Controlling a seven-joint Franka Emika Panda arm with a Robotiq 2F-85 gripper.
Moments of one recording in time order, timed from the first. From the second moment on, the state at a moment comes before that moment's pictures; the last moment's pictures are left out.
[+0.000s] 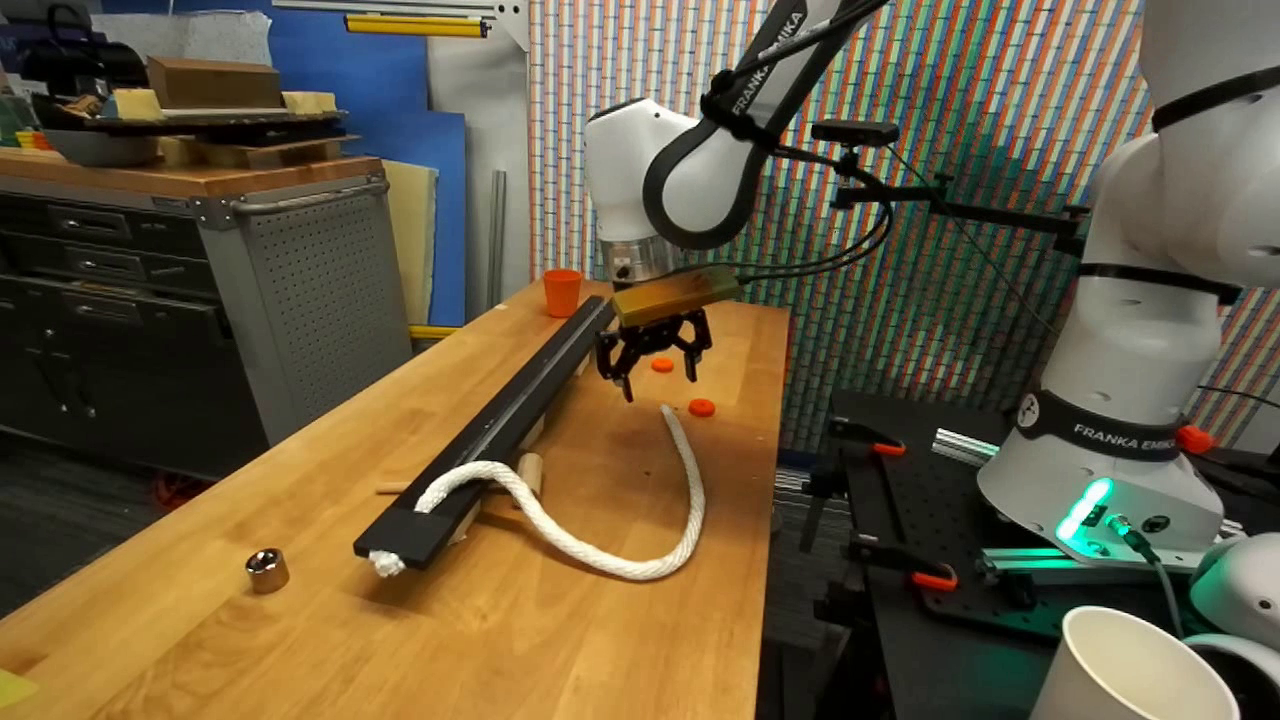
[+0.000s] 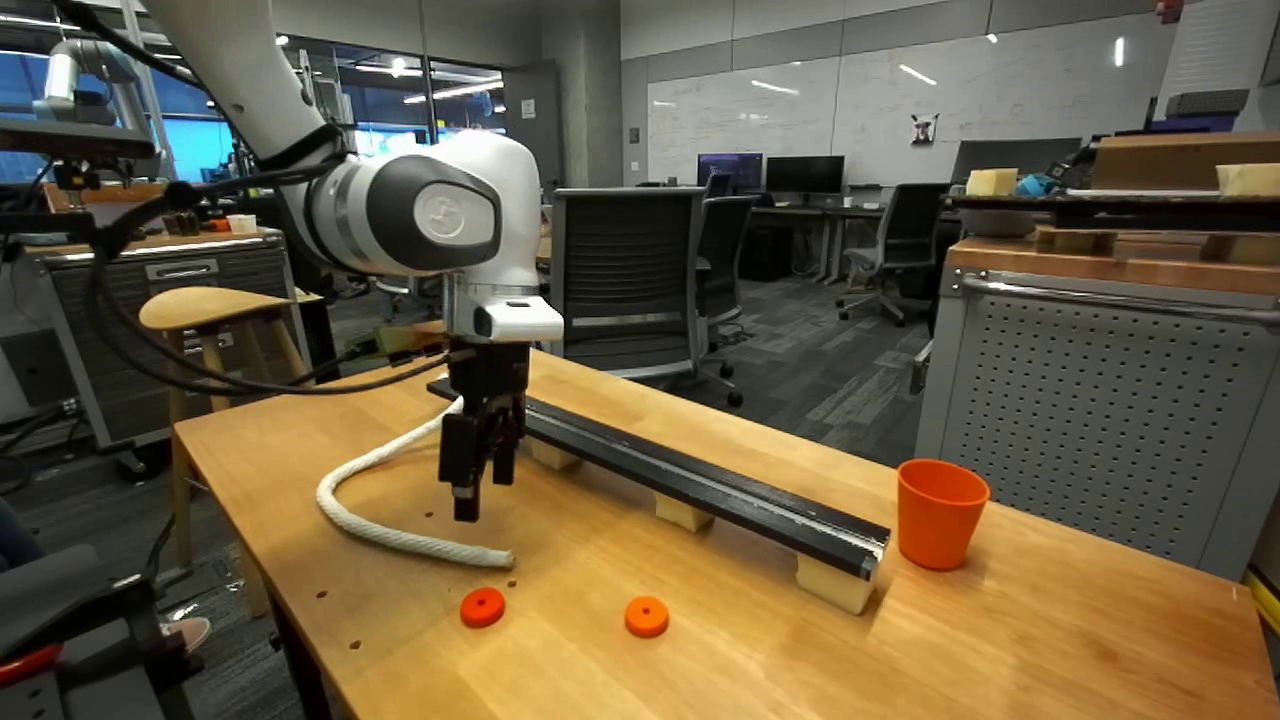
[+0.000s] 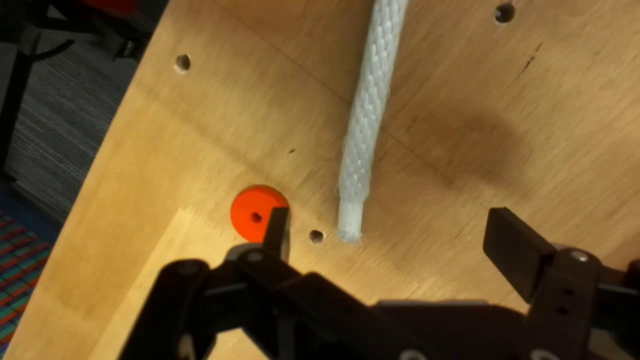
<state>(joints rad) -0.05 0.31 0.00 -2.33 -0.16 2.45 1.05</state>
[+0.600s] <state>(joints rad) -0.01 0.41 -0.09 -2.31 -0.13 2.52 1.05</state>
